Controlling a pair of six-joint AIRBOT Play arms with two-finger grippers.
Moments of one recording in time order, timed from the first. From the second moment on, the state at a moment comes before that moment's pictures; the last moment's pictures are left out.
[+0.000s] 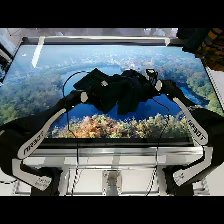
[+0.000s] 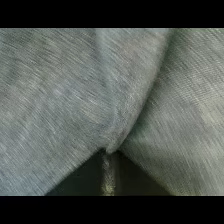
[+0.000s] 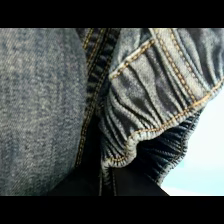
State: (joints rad) left arm -0.46 -1.65 1.18 1.28 -0.50 -0.86; right arm 0.15 -1.71 1.31 -1.44 0.77 1.52
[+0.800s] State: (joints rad) left arm 0.09 -1.26 1.30 1.57 -0.86 -1.28; right arm -0.12 -1.19 1.31 -1.50 0.98 1.48
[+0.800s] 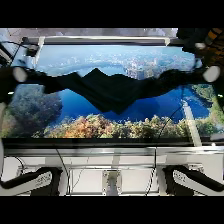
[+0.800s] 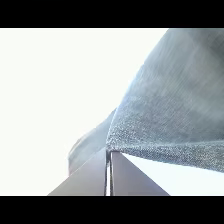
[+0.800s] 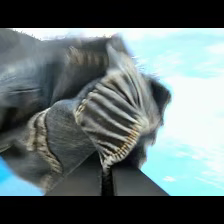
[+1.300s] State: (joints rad) left arm 0.28 -0.93 1.30 1.75 -1.04 -1.28; right arm -0.41 -0.94 1.31 -1.52 1.23 1.41
